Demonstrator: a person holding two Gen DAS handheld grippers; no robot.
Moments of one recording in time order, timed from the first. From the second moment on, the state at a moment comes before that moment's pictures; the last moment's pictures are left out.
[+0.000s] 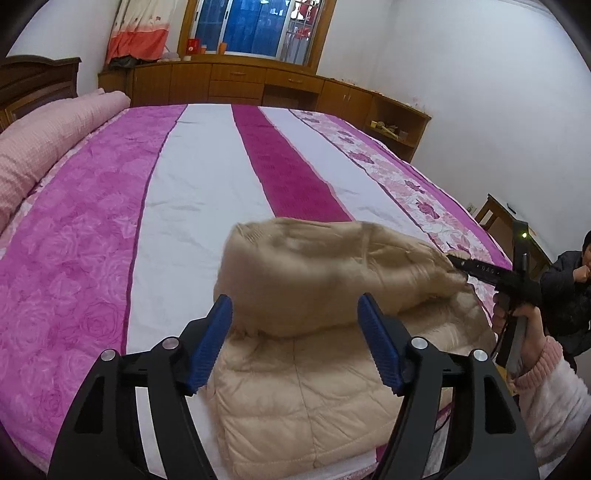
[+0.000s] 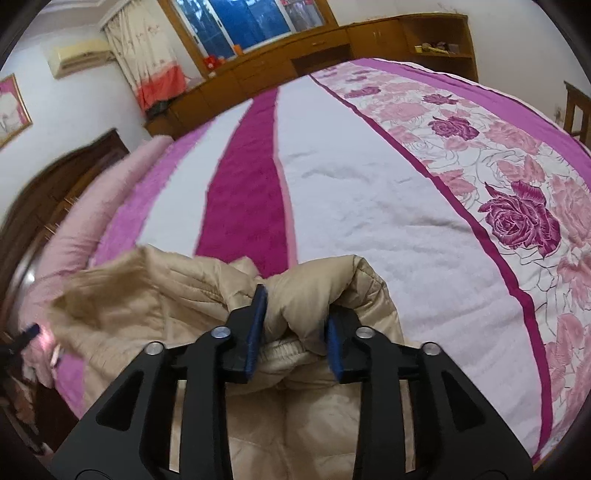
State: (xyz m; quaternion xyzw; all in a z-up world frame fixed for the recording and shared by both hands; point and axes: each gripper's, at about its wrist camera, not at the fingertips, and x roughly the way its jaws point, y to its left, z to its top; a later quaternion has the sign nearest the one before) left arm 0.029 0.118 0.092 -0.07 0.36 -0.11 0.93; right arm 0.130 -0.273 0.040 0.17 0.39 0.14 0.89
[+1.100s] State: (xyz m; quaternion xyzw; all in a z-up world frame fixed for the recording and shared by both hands) left arm 0.104 0.097 -0.049 -0.07 0.44 -0.07 0.89; right arm 0.110 -0.268 -0.026 0.10 0.41 0.05 0.91
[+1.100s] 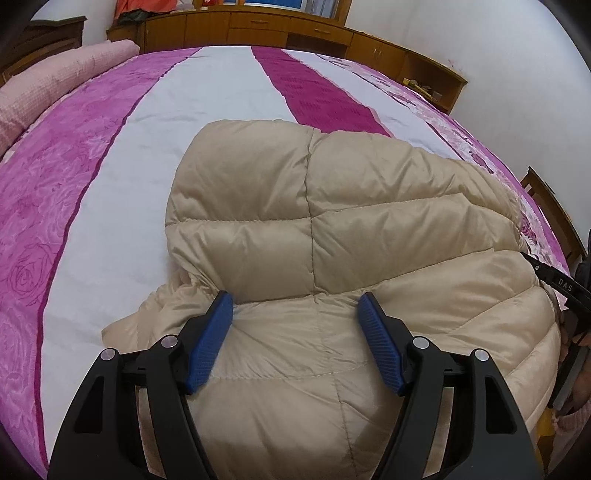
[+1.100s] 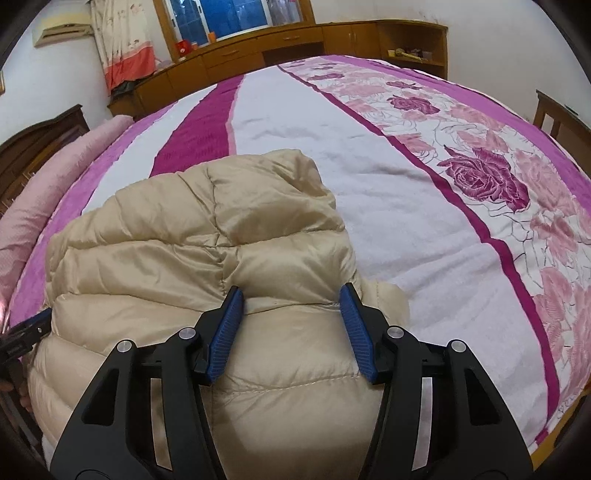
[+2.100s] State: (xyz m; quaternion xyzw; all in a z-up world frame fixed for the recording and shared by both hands) left arm 0.048 0.040 0.021 -0.06 0.45 -0.12 0.88; right arm 0.012 -0.348 0.006 0.24 0.40 0.04 0.88
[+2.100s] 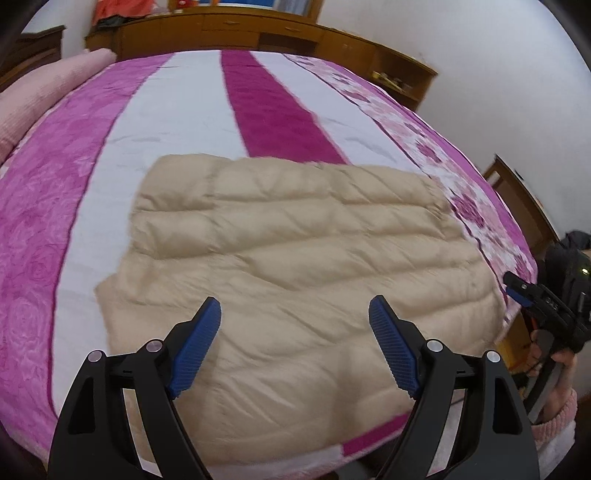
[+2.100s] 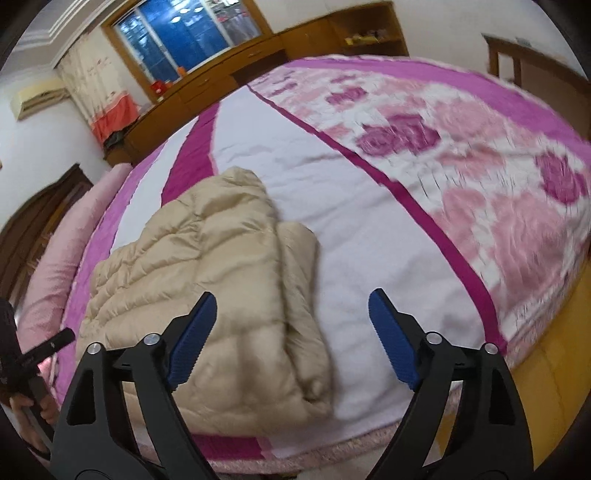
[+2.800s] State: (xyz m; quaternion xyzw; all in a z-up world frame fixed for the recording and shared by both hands) left arm 0.054 -0.021 -0.044 0.02 0.51 -0.13 0.85; right arm 0.026 -0.326 -0.039 0.36 0.43 0.16 0.81
